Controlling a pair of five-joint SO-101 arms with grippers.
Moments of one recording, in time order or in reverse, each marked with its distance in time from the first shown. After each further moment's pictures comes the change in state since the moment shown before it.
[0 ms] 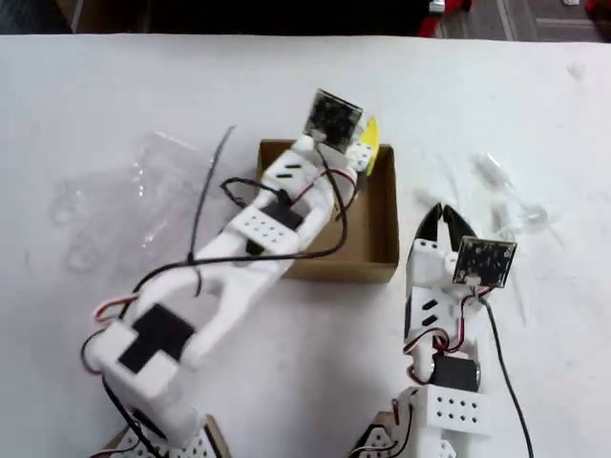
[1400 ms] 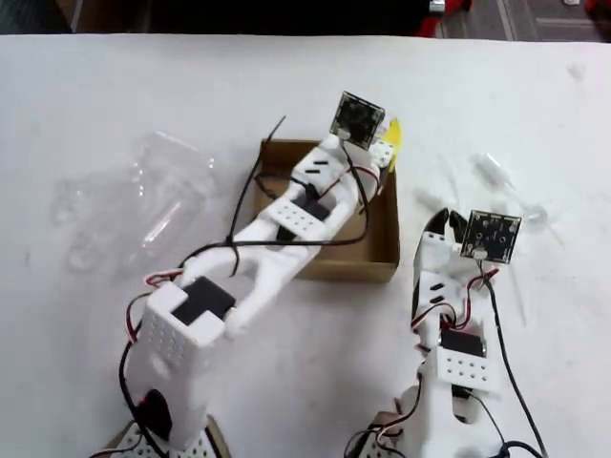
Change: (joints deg) left arm 2.1 19.2 -16.3 -3.4 2.8; right arm 3.3 28.3 -7.6 -10.9 0.0
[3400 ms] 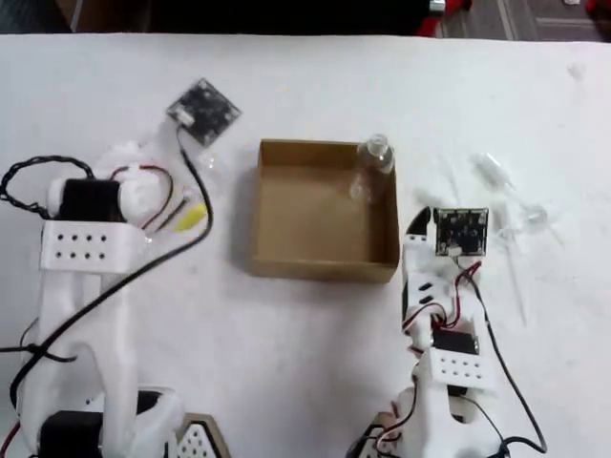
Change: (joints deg) left arm -33.6 -55.1 10.2 88.3 -46.7; right arm -4.6 0.0 0.0 -0.1 7.9
